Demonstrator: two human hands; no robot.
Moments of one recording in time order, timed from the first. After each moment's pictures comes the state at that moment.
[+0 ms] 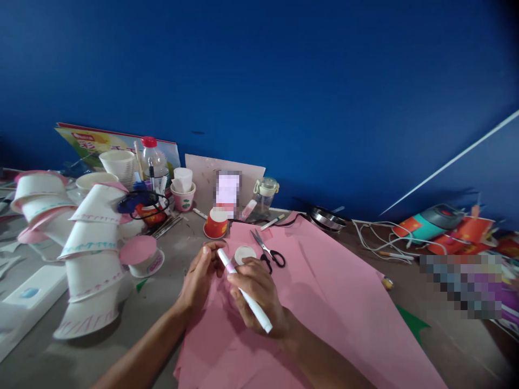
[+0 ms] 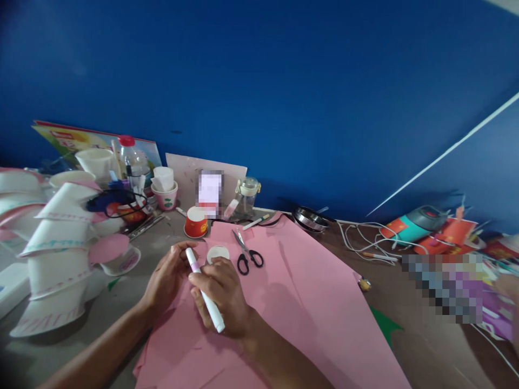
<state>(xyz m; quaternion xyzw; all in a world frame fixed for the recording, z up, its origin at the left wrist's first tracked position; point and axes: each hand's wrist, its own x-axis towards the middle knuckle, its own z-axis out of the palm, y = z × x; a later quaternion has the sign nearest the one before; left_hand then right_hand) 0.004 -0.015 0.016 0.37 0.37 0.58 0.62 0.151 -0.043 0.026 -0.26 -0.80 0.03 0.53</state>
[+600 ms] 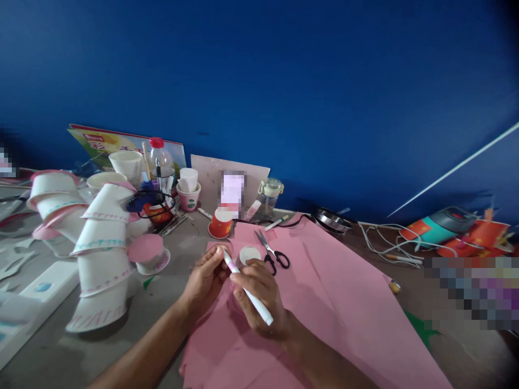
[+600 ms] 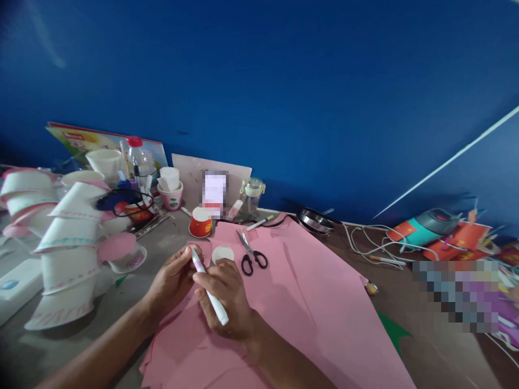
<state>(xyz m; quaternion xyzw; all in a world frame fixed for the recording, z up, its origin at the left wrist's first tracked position) 0.007 -0.013 0.027 0.26 0.32 0.56 0.72 0.148 -0.046 0.027 -0.28 -0.80 0.06 0.53</state>
